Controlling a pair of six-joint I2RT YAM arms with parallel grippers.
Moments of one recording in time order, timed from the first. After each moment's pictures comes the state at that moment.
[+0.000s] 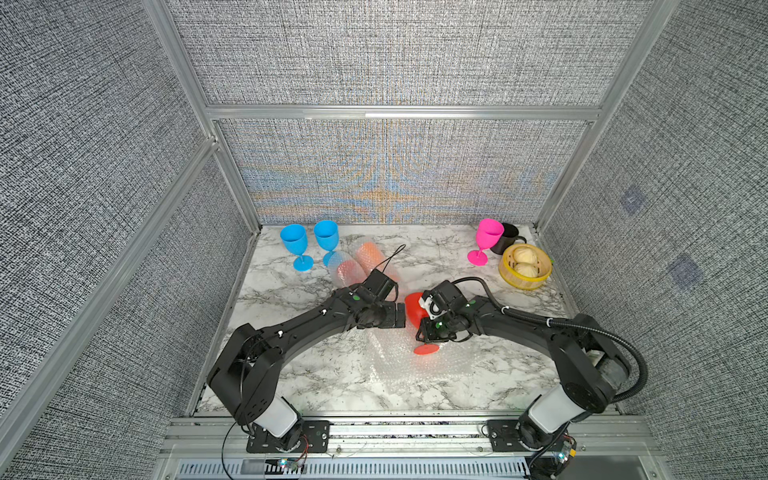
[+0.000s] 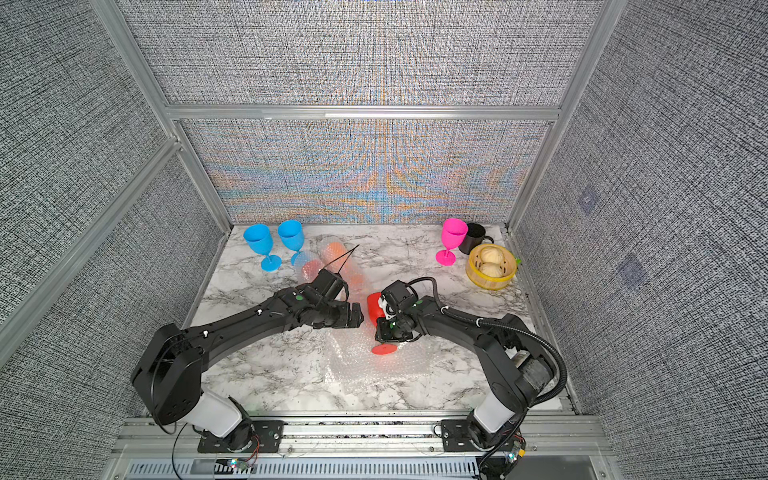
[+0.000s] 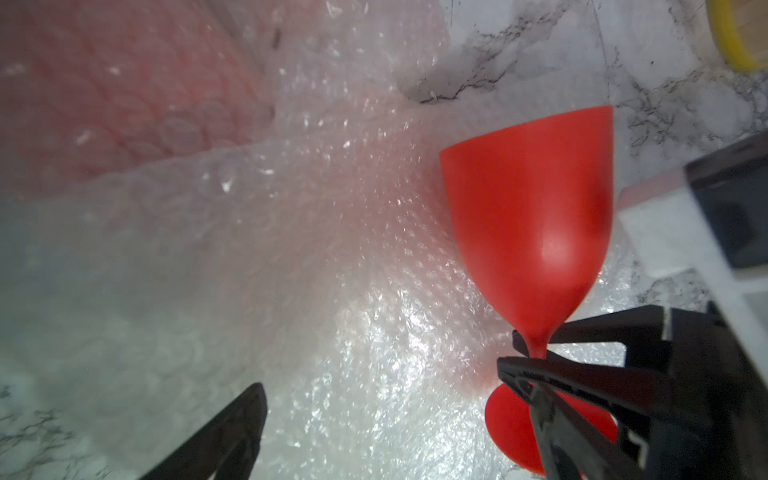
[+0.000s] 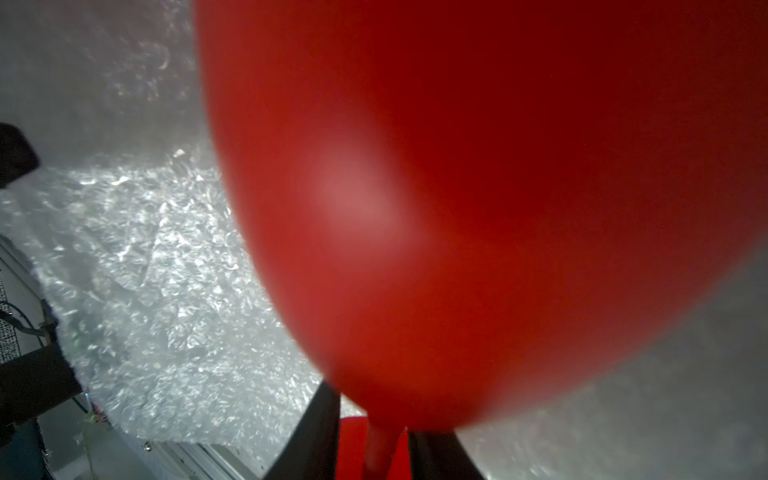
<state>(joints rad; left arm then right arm) -0.75 1.54 1.07 -0.56 0.10 -0.67 0.67 1.62 0.92 -0.46 -0.29 0.52</state>
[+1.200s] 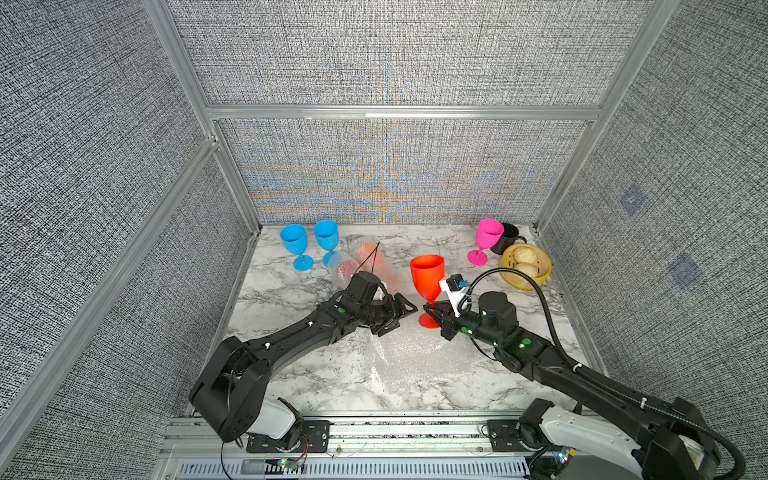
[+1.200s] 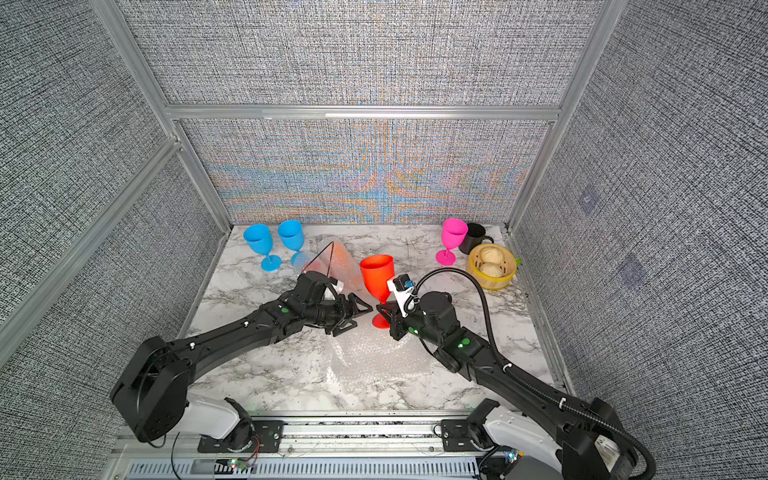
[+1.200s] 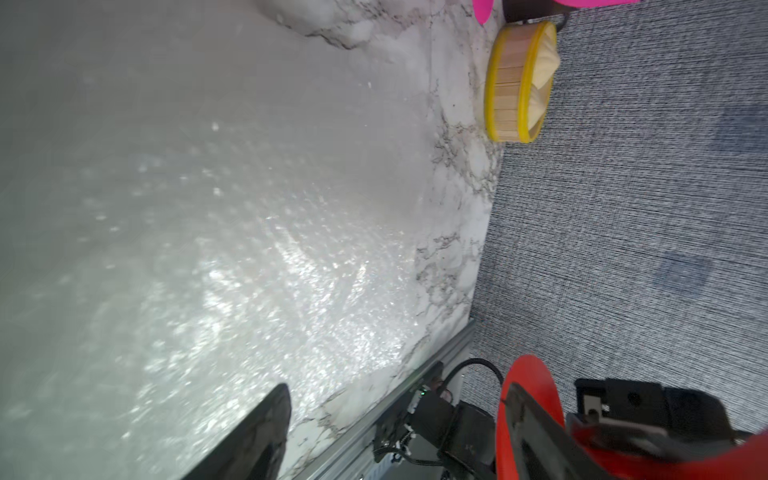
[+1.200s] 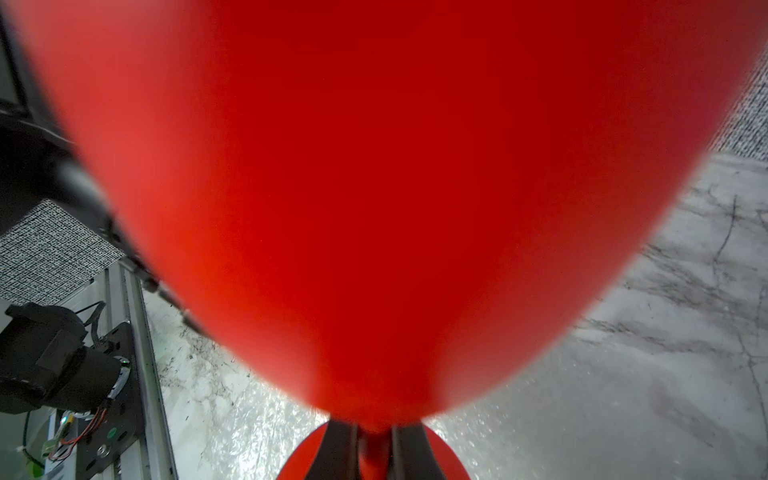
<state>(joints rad) -0.70 1.48 0.84 -0.01 0.55 -1.21 0.69 1.02 0.60 0.13 -0.22 0.19</state>
